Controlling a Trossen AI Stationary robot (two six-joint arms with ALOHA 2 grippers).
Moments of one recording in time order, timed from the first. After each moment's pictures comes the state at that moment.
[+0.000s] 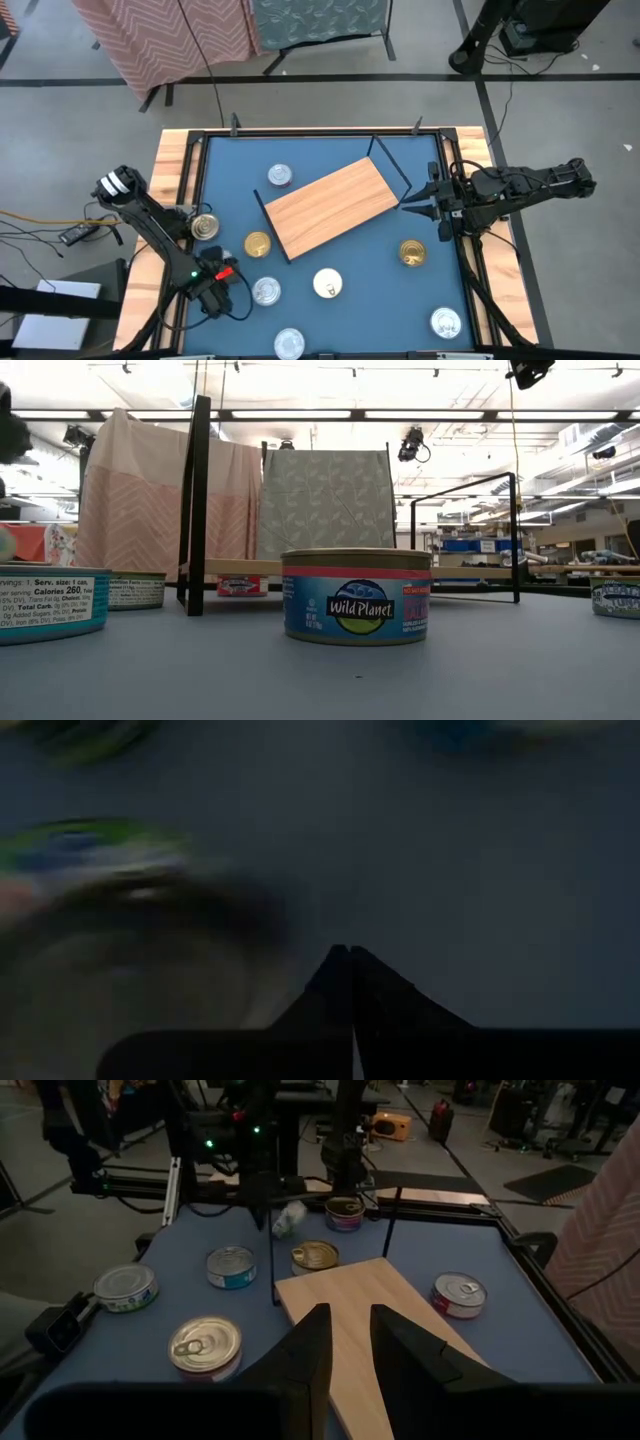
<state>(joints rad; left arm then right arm) -0.87 1.49 0.79 -0.77 -0.13 -1.15 0.22 0.60 0.75 -0.44 0.17 0.01</state>
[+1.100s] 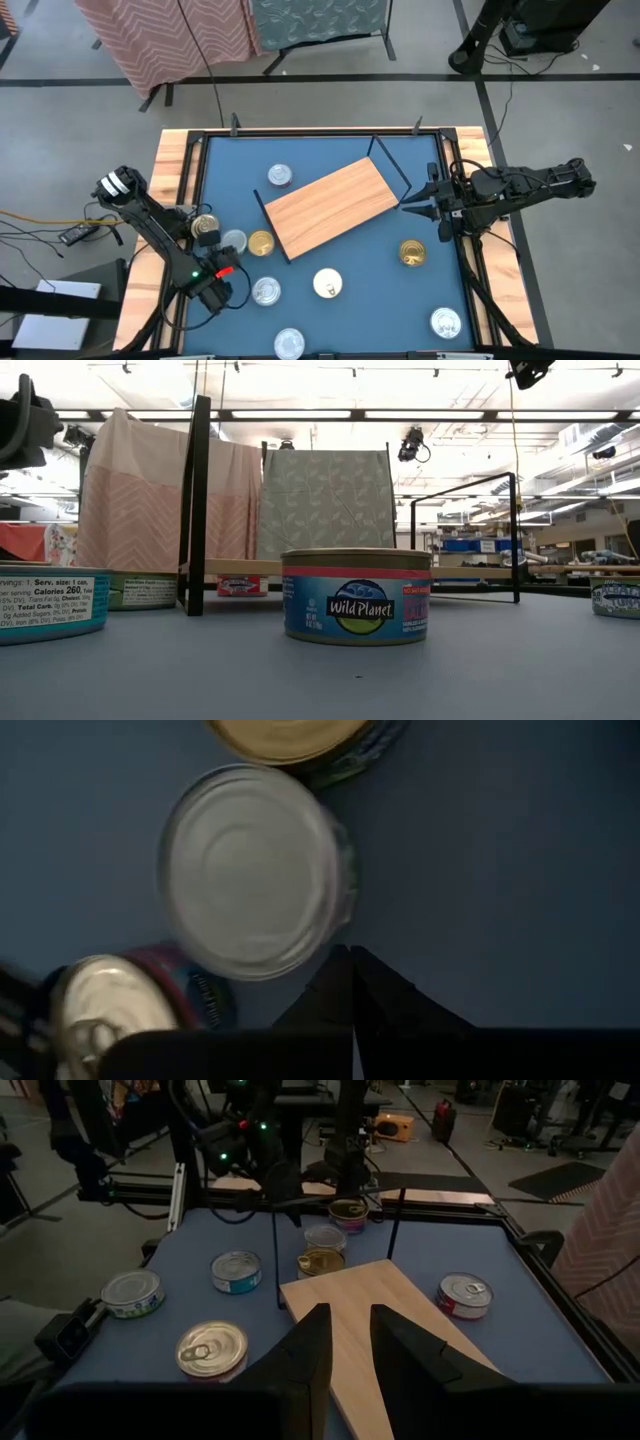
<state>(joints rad) -0.87 1.49 0.83 -1.11 -0.36 -1.13 0.22 0.60 0.75 -0.43 0.16 0.03</state>
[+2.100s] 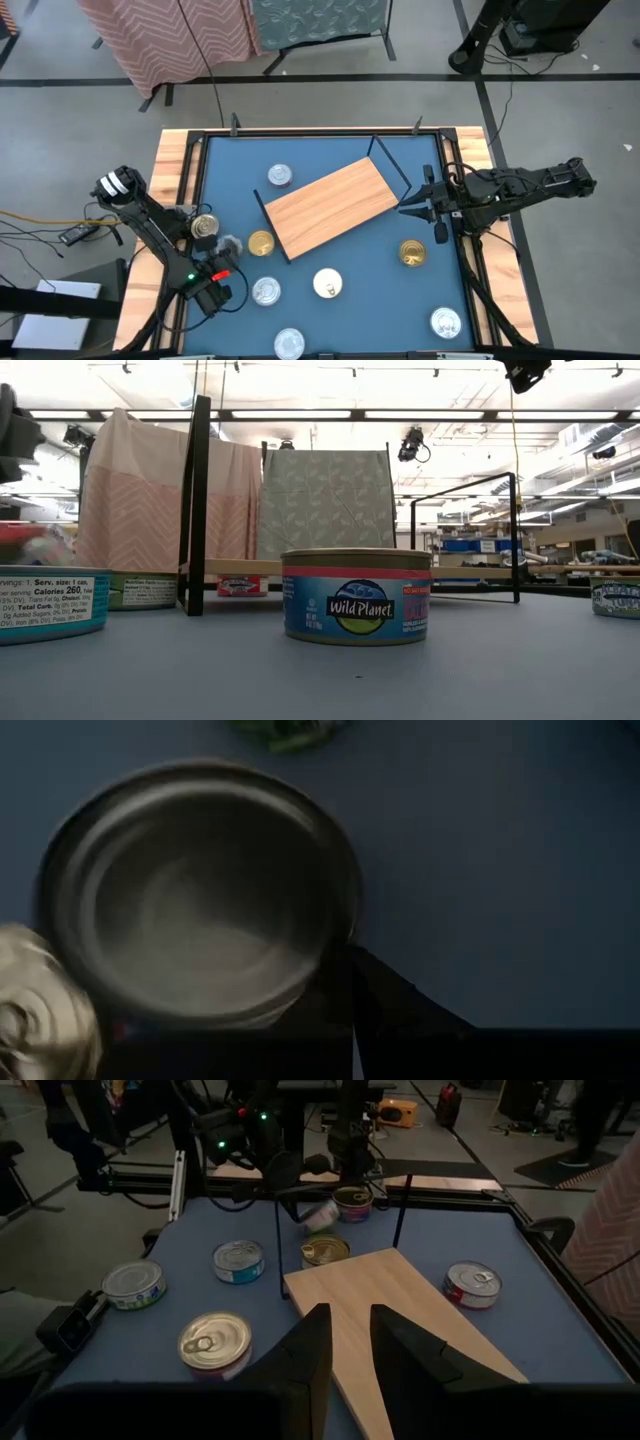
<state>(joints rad) -0.93 1.49 0.77 -0.99 -0.32 -1.26 0.22 0.64 0.75 -0.42 0.15 0.04</state>
